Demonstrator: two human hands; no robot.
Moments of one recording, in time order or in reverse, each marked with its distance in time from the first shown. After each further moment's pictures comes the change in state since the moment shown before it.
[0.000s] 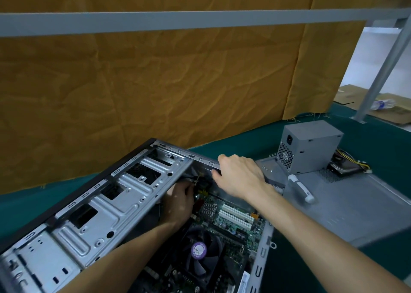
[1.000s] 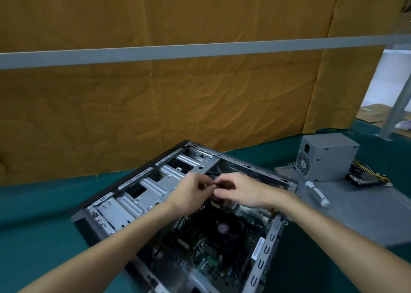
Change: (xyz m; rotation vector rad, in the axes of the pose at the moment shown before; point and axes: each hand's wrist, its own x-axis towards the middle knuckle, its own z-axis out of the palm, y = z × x) left_hand -0.057 0.064 -0.121 0.031 -0.294 0.212; right_hand -0.046 -0.039 -0.022 0.803 -0.410 -0.228
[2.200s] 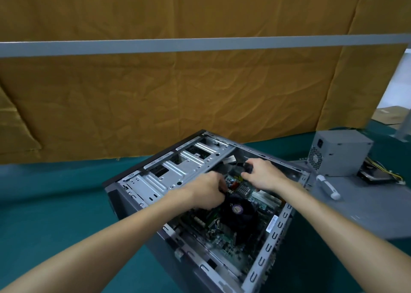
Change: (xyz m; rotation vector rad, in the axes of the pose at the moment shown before) left_hand -0.035 0.014 -0.013 0.267 -0.312 -0.157; right_hand 0.006 0.011 0.004 -0.356 0.227 0.314
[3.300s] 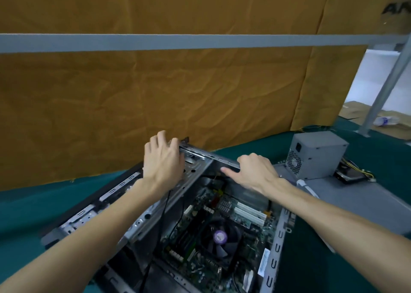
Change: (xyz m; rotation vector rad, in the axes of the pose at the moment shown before) left_hand 0.096 -0.044 -0.046 0.501 0.699 -0.082; right_hand 0.054 0.036 -0.012 -0.440 0.371 -0.072
